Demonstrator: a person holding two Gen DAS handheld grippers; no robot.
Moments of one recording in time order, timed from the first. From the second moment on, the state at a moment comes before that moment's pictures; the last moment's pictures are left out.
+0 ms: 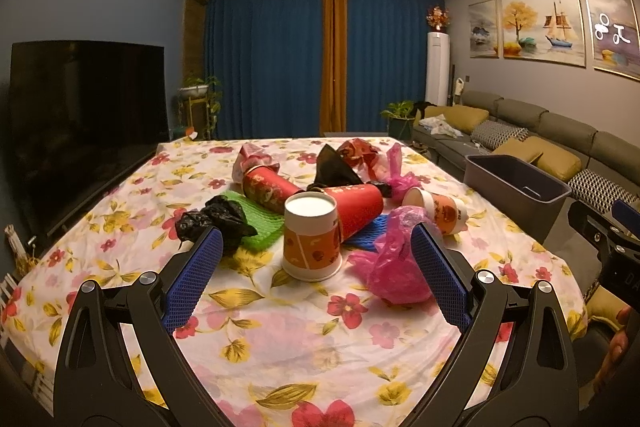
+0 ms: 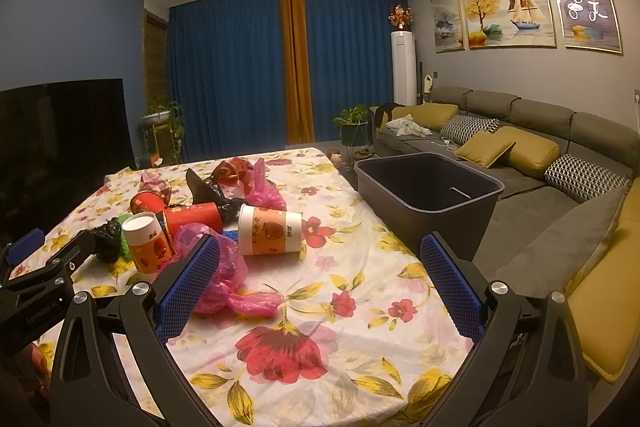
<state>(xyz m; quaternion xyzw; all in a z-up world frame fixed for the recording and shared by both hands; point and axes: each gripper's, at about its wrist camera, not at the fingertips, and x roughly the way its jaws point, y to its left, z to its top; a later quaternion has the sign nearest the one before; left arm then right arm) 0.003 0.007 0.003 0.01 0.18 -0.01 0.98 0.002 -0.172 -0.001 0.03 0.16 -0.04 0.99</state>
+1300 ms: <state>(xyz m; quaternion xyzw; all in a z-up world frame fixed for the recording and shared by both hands) 0.155 0.142 -0.055 -0.09 0.32 0.04 0.94 0.134 -0.079 -0.061 0.00 0.30 0.11 0.95</state>
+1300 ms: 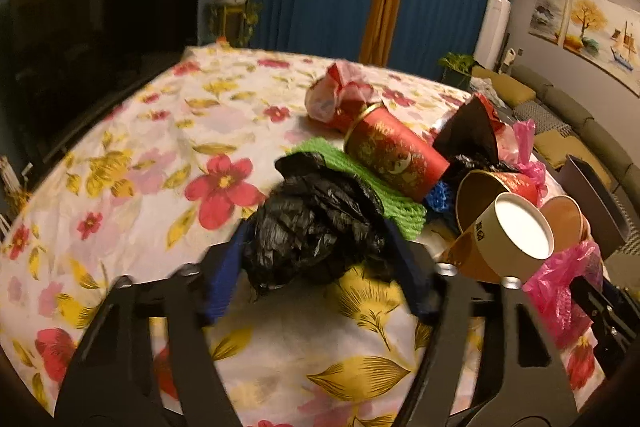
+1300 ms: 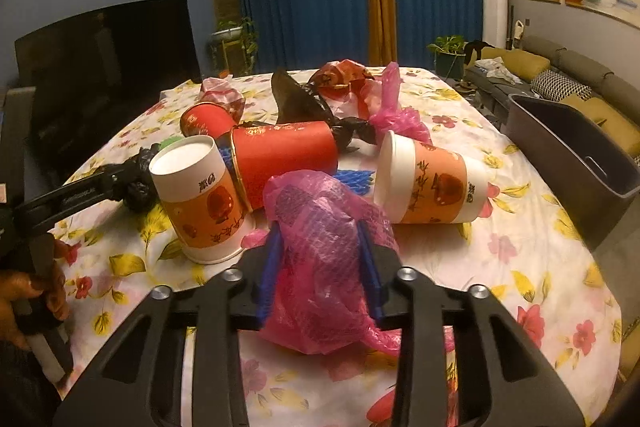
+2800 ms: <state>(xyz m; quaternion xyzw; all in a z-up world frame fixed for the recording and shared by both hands) 0.151 -0.109 0.069 -0.04 0.16 -0.24 0.96 0.083 -0.264 0.066 0.06 0.11 0.01 0.99</state>
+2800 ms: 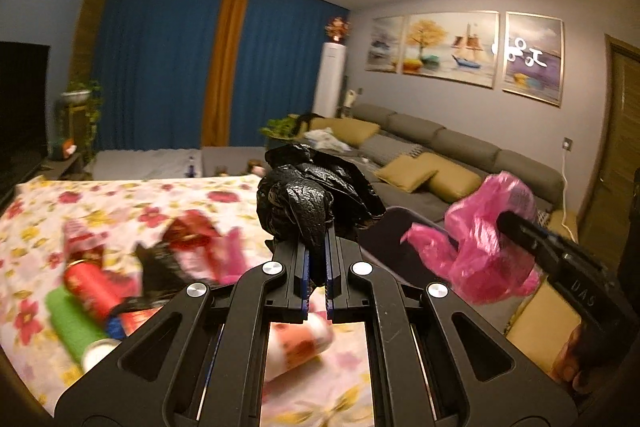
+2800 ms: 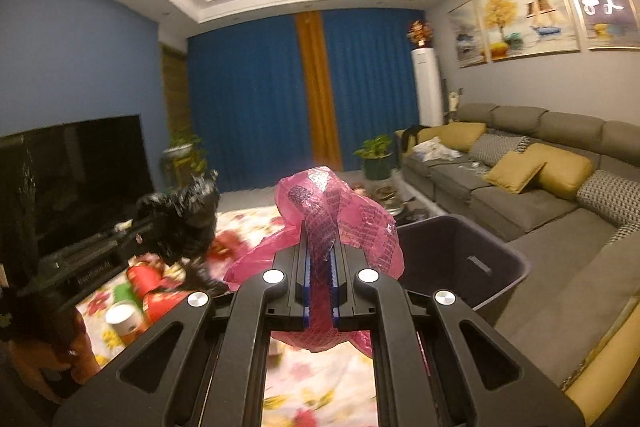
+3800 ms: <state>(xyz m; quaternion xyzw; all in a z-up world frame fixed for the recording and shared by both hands) 0.252 -0.279 0.033 0.01 0.20 -0.30 0.93 0.148 -0.370 0.054 0.11 0.09 -0.08 0.99</state>
